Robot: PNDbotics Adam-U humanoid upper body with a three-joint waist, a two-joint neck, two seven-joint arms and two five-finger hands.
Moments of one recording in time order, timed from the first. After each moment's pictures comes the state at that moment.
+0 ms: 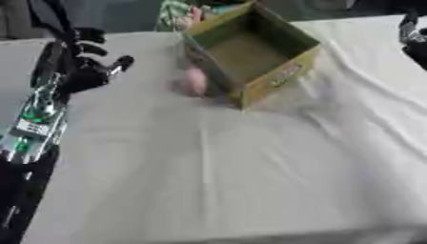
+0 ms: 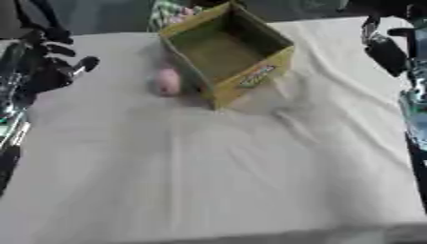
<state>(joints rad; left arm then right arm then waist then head) -0.68 0.33 -0.10 -1.27 -0.04 0.06 0.05 -0.61 -0.46 -0.13 -1.30 0.34 -0.10 -0.14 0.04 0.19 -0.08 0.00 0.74</state>
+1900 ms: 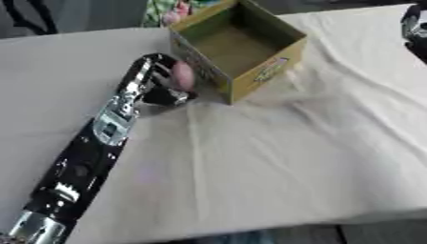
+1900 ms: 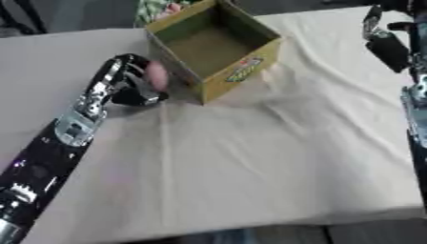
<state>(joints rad) -0.84 0.18 -0.16 -0.90 -0.40 0.00 0.06 -0.63 -0.43 -0.11 -1.30 0.34 -0.11 -0.11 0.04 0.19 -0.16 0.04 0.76</state>
